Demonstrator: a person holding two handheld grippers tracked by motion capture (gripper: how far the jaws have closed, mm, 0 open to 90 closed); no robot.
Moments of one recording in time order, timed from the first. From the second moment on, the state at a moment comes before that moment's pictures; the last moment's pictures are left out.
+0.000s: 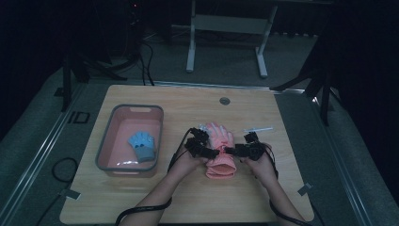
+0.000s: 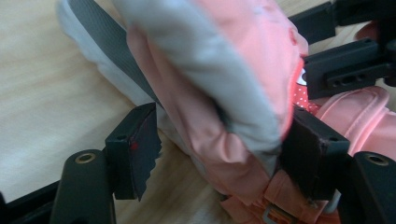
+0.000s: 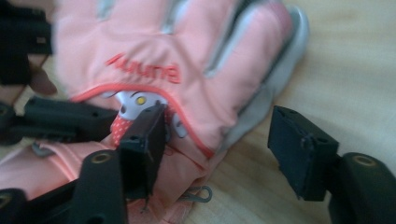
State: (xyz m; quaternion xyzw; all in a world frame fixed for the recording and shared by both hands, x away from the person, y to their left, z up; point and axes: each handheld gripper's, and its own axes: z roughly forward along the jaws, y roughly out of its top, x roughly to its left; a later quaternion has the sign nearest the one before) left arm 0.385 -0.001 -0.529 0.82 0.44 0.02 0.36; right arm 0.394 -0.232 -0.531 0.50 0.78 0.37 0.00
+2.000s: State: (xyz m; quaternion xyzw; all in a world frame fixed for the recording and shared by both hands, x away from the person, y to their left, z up) left arm 0.381 0.119 -0.412 0.81 0.43 0.01 0.39; right arm 0.398 -0.111 -0.425 0.43 0.78 0.45 -0.01
